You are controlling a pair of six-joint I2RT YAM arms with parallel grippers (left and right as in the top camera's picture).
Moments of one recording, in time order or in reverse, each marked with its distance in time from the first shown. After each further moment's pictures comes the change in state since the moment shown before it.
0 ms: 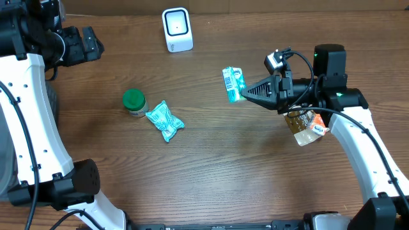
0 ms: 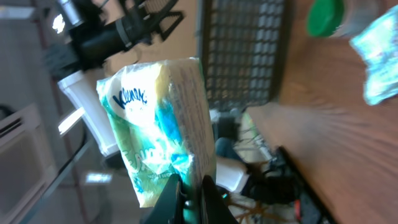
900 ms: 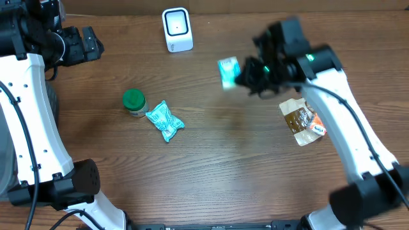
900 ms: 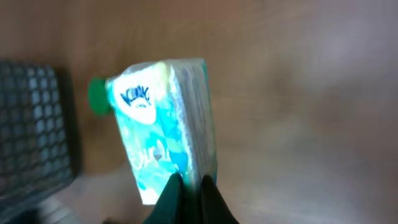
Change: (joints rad) left arm 0.000 0.000 0.000 0.000 0.000 0.000; right arm 0.258 0.245 0.585 -0.668 1.107 -0.252
